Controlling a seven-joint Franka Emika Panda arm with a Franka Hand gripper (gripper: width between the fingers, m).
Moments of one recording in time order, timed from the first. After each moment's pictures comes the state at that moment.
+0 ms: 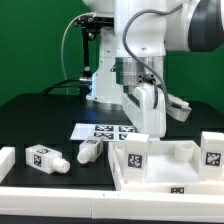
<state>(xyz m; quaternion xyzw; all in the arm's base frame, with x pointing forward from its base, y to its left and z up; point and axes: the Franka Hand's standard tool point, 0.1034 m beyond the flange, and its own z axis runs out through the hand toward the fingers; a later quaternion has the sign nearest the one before) 0.497 0.020 0.033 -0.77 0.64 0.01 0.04</state>
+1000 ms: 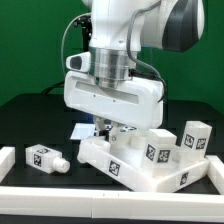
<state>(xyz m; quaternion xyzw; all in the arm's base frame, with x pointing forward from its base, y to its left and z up) 0.501 -0.043 0.043 -0.95 0.32 -0.02 -0.02</state>
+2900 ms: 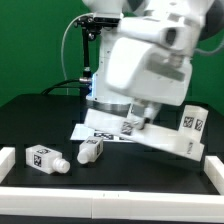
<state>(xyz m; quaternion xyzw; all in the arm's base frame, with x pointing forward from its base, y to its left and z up) 0.605 0.023 0.109 -0.85 -0.50 0.01 -0.14</state>
